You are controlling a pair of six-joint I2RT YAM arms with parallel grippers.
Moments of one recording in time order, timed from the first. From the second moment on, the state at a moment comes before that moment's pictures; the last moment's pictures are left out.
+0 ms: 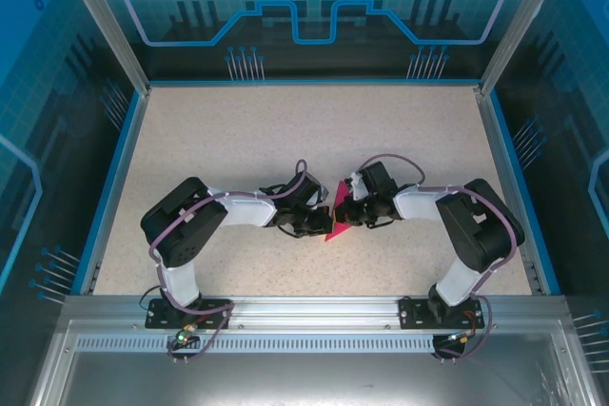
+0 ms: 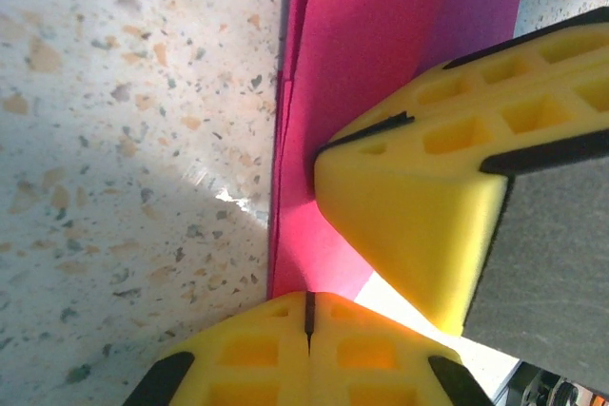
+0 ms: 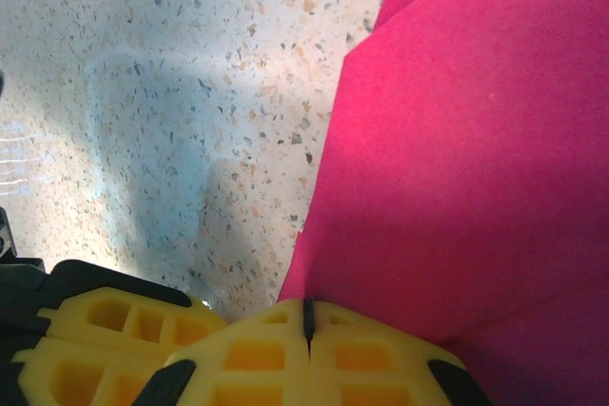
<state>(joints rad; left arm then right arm) -0.76 1.83 0.90 -0.07 0.43 -0.85 0.47 1.69 0.70 -0.09 -0.54 0.56</state>
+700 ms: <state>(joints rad) -0.75 1.80 0.87 -0.10 0.41 -0.83 0.28 1.63 0.74 -0.10 -0.56 0.53</state>
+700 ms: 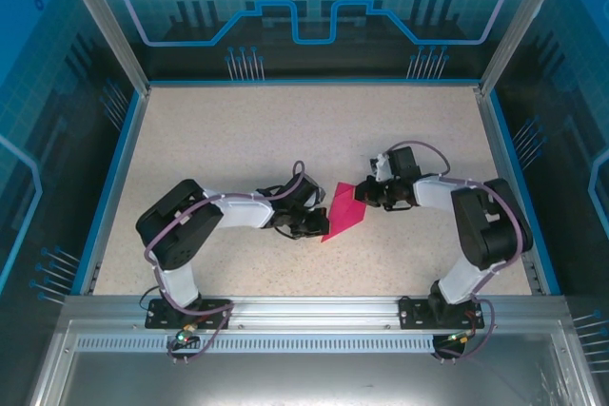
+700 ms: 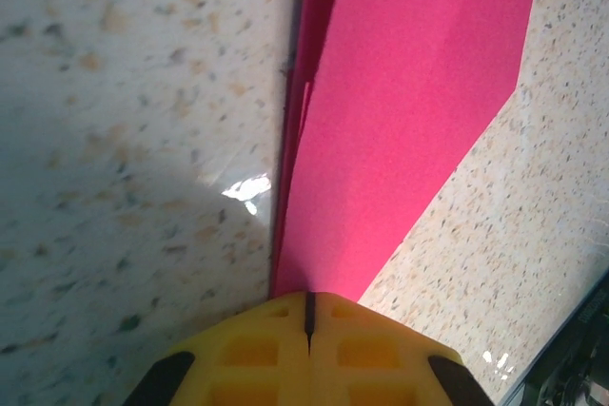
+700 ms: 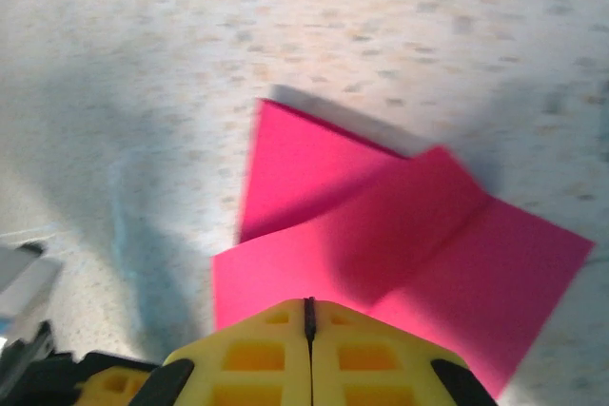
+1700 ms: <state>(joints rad) -0.72 1.74 0.81 -0.14 0.40 -0.79 0.23 1.79 0.80 -0.08 -0.63 0.55</state>
